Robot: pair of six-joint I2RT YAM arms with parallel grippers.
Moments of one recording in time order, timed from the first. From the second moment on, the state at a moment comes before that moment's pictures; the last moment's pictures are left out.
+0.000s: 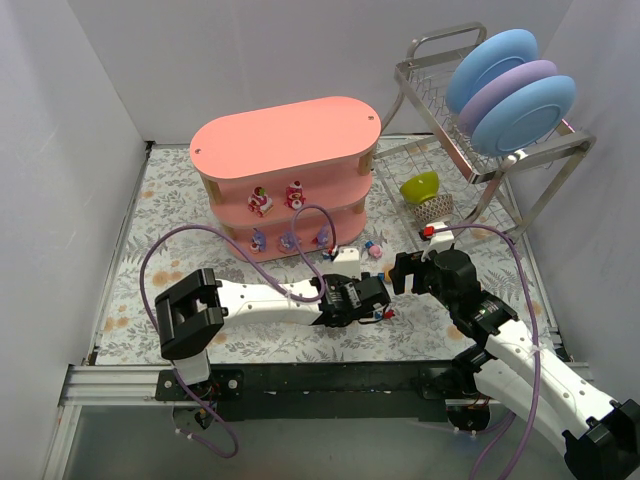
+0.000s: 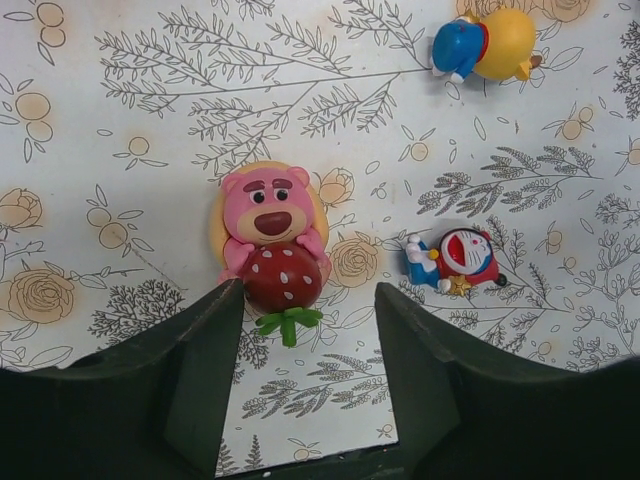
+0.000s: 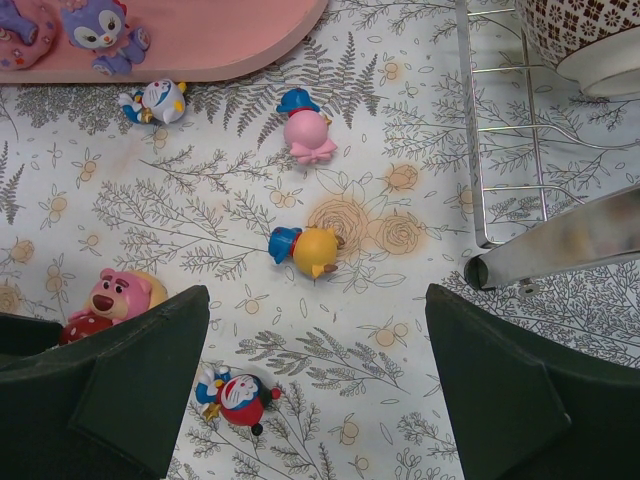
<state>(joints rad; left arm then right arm) -1.28 1.74 1.18 -0.55 -0.56 -1.18 0.58 0.69 0.44 -0.24 0.13 0.23</state>
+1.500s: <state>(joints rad) -1.28 1.72 1.55 -0.93 -0.75 -1.12 0.58 0.69 0.44 -0.22 0.13 0.23</state>
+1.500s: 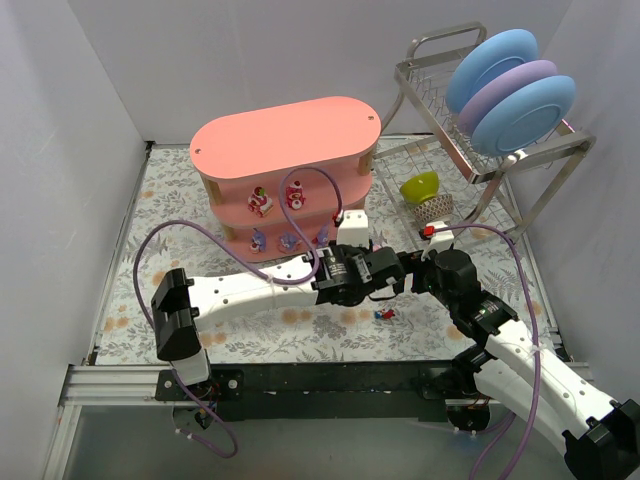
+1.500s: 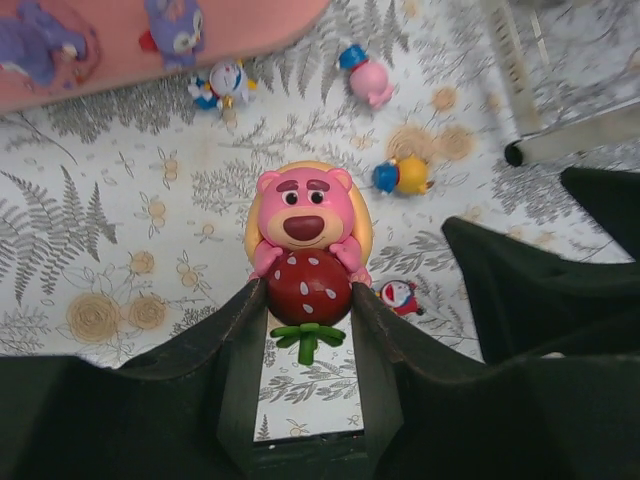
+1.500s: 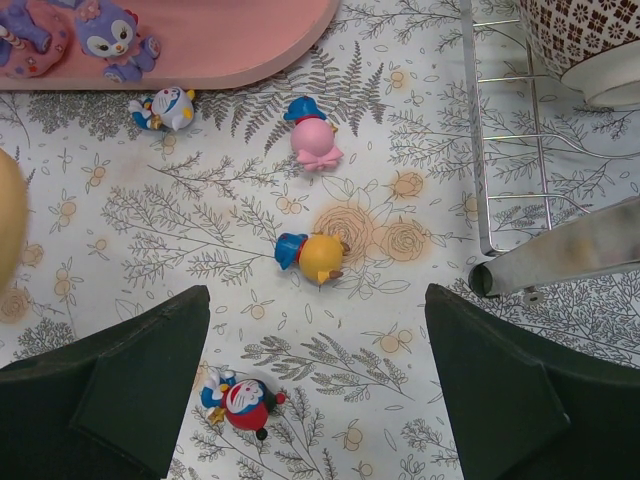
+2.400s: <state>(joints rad) -0.95 1.73 1.91 -0.97 -0.78 -0.71 0.58 0.69 0.44 -0.22 0.11 0.23</state>
